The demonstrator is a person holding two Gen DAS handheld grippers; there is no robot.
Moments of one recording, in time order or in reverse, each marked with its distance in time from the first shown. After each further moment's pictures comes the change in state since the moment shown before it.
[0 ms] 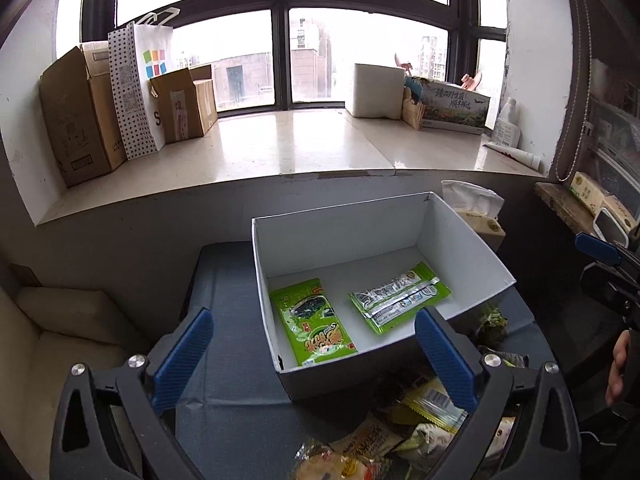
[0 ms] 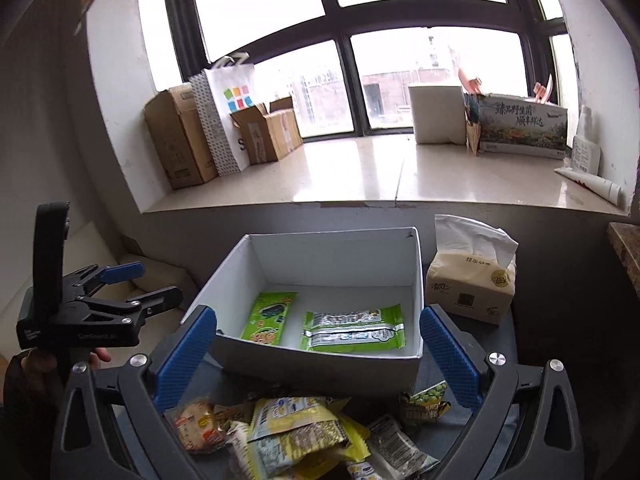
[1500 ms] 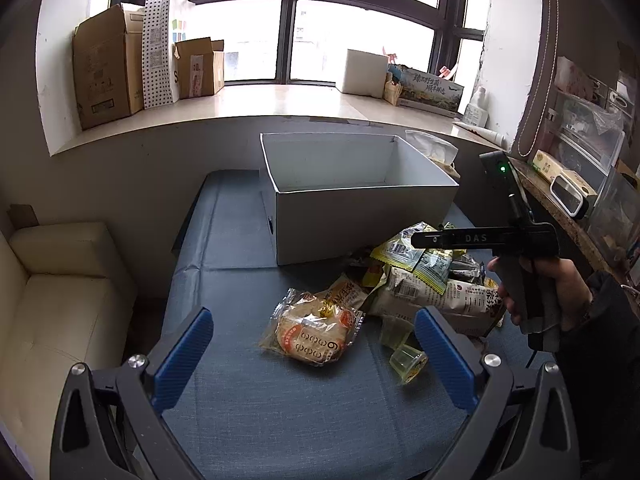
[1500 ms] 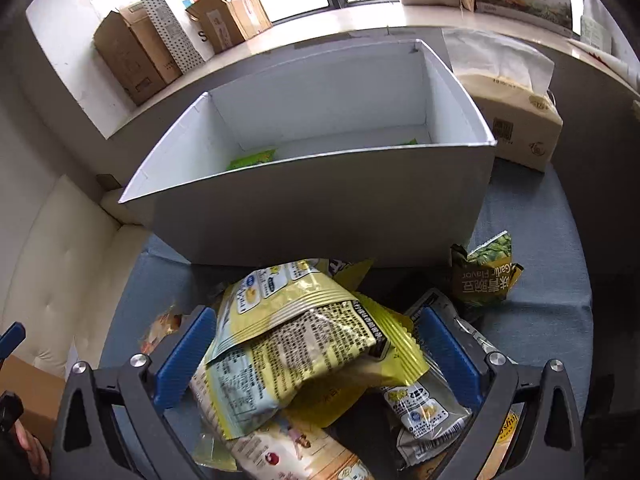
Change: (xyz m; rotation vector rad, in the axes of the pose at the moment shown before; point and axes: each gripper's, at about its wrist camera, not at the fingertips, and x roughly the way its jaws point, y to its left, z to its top) left arm -0.092 0.006 -0.139 -0.067 0.042 -0.077; right arm 0.108 -0.010 -0.096 0.163 0.421 -0.028
